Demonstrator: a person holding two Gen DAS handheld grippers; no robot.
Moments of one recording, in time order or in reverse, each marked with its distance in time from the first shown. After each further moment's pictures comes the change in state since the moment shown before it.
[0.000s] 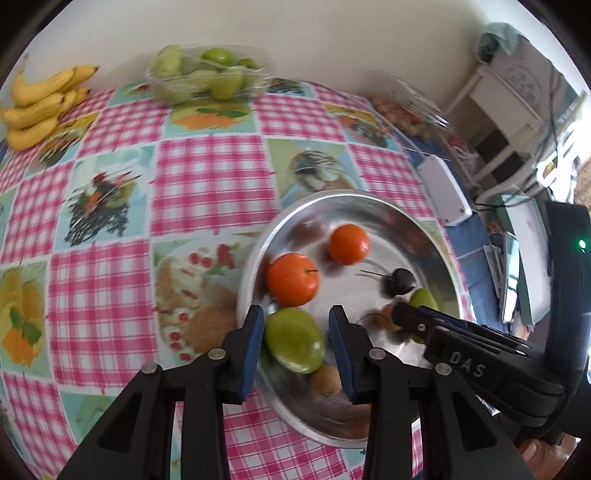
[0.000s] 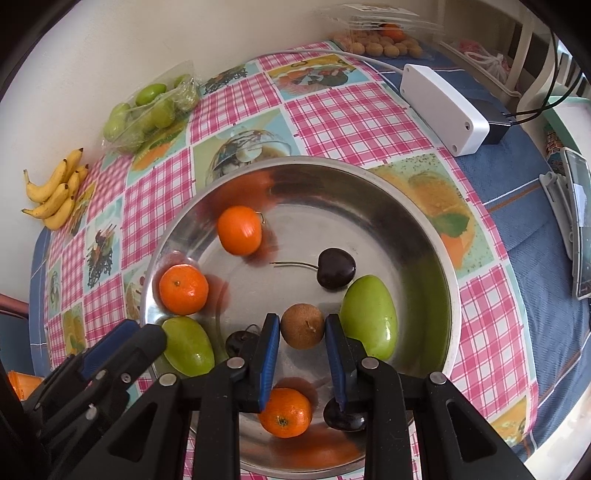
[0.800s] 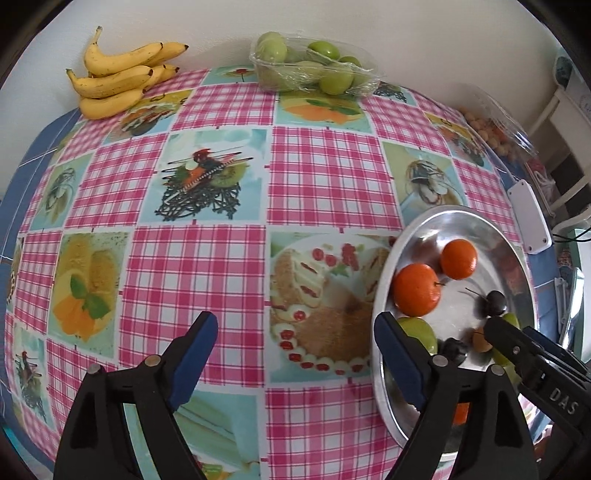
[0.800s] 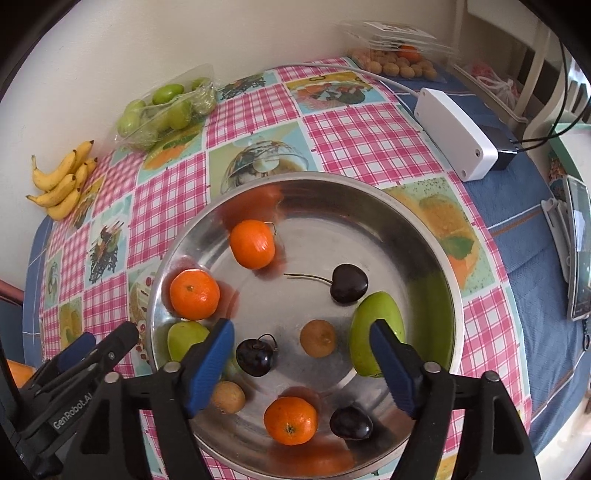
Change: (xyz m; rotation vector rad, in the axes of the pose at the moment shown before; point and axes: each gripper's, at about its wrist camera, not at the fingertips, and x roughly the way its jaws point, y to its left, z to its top) left arm 0.000 0.050 -0.001 -0.125 -0.007 0.274; right arm -0.004 0.015 0.000 -0.081 -0.058 -0.020
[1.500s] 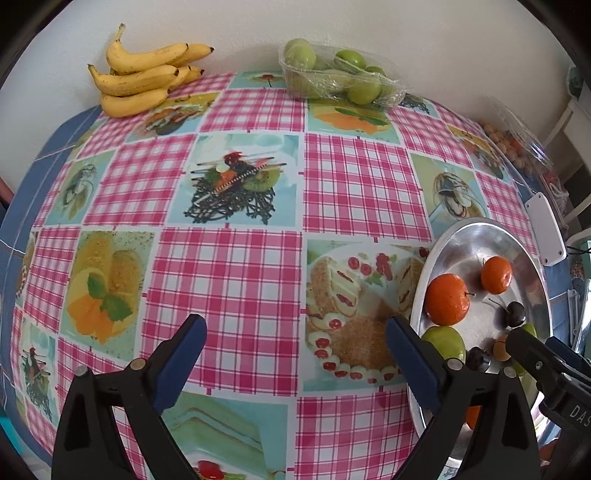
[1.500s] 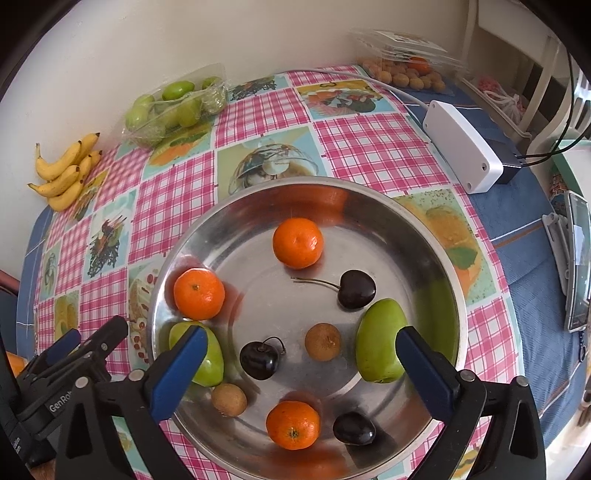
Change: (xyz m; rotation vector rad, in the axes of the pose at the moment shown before) left arm 0.000 0.018 -0.002 -0.032 -0.044 0.058; right arm 0.000 0.005 0.001 -0.041 -0.025 -0.008
